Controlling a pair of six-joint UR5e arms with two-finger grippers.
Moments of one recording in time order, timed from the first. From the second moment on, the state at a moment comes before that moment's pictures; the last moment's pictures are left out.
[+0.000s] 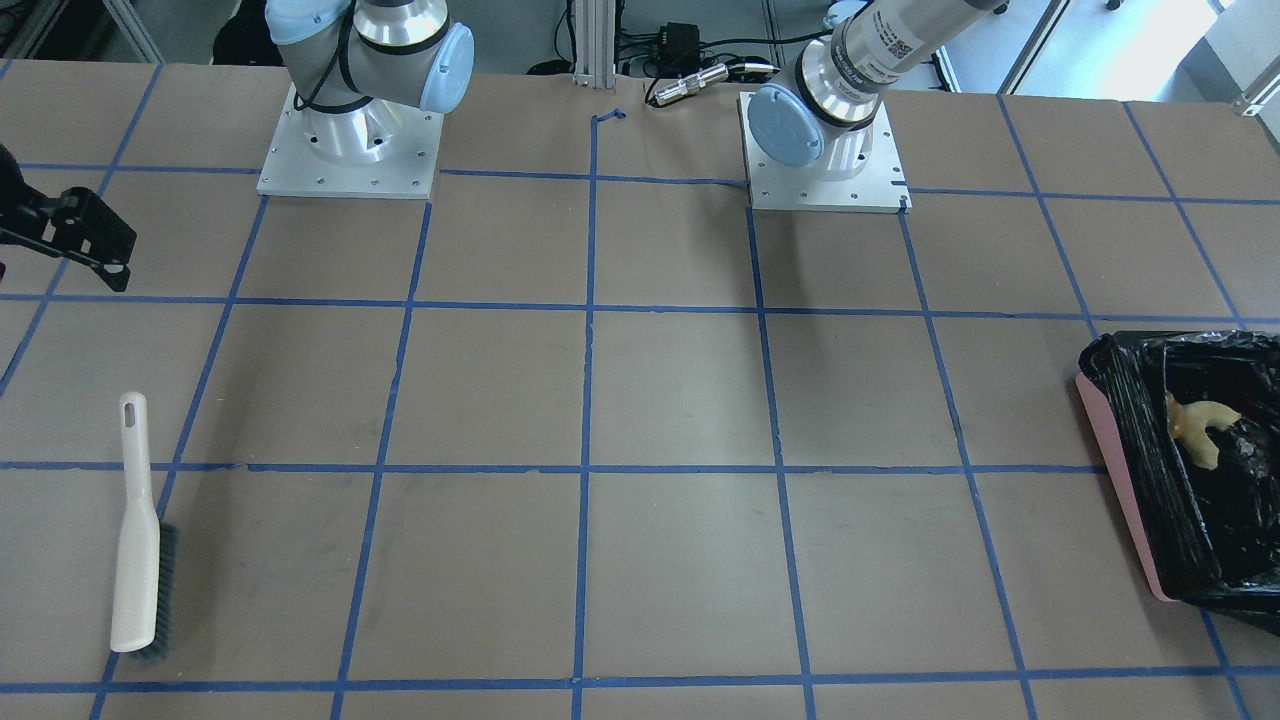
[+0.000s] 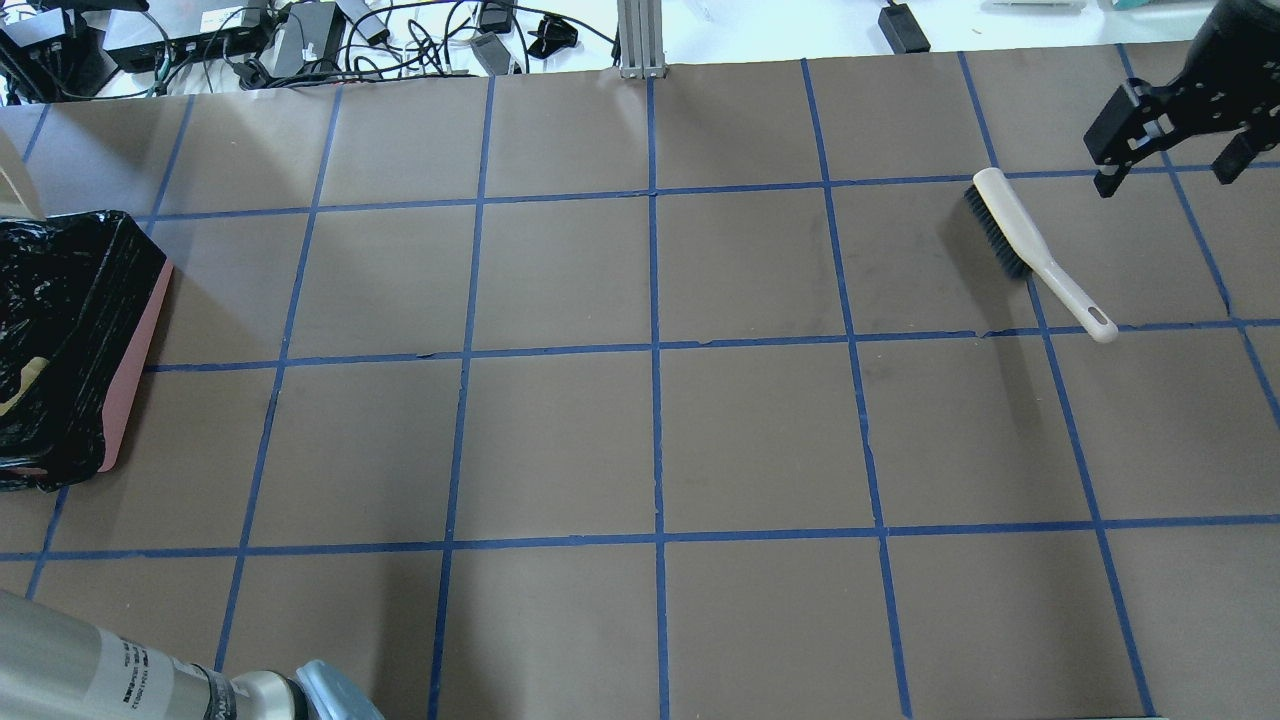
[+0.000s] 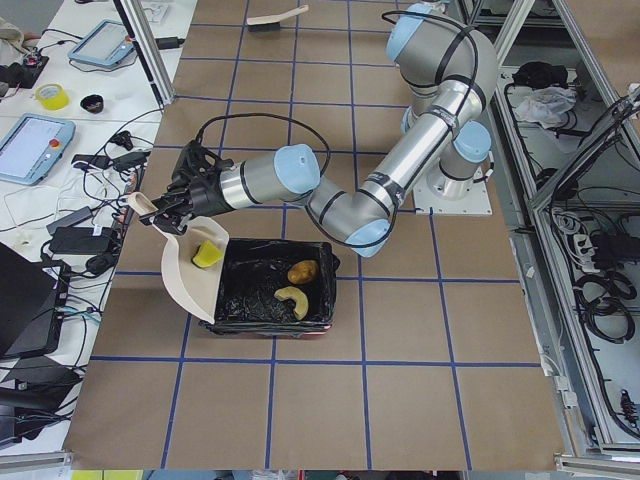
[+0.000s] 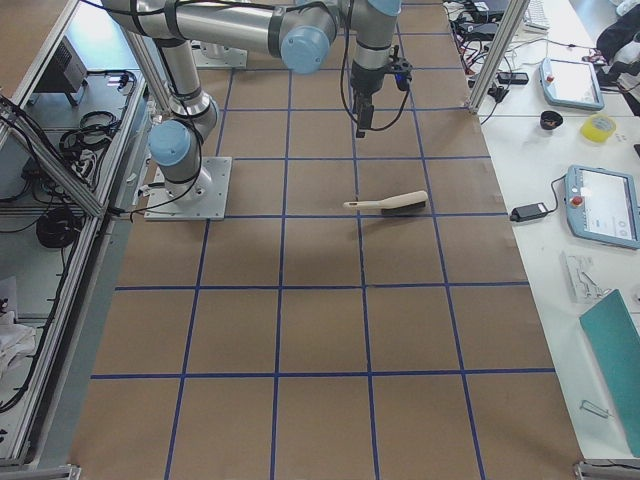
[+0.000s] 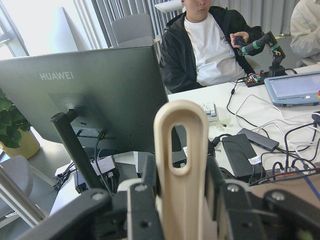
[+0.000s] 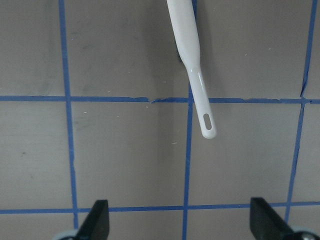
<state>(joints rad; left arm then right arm) -0.70 -2.04 -1.47 -0.11 0.75 0.60 1.30 -1.51 1.47 -1.51 -1.65 -0.29</state>
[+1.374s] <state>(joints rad) -0.71 -1.95 -1.55 0.04 0.83 0.45 1.55 -1.54 1.48 -1.49 -1.62 0.08</state>
